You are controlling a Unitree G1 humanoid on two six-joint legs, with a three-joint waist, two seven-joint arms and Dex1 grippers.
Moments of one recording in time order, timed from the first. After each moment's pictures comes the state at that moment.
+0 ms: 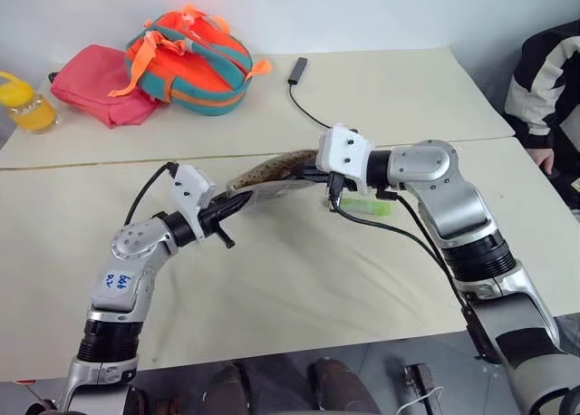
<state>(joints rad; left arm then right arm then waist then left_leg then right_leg) -0.35 0.49 0.06 -0.16 -0.34 0.38 -0.66 -0.89 -0.50 0.31 0.09 -0.02 0.17 0.98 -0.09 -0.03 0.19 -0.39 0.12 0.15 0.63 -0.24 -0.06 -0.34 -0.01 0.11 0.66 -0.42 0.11</state>
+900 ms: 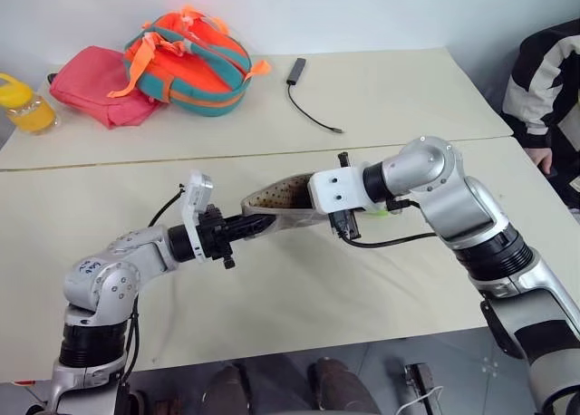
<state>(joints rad) -0.33 0.53 0.15 -0.30 -0.84 0.94 -0.71 -0.97 -0.61 0.45 -0.07 -0.12 0.32 1.32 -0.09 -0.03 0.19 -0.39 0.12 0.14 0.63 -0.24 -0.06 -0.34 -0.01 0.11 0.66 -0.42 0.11</state>
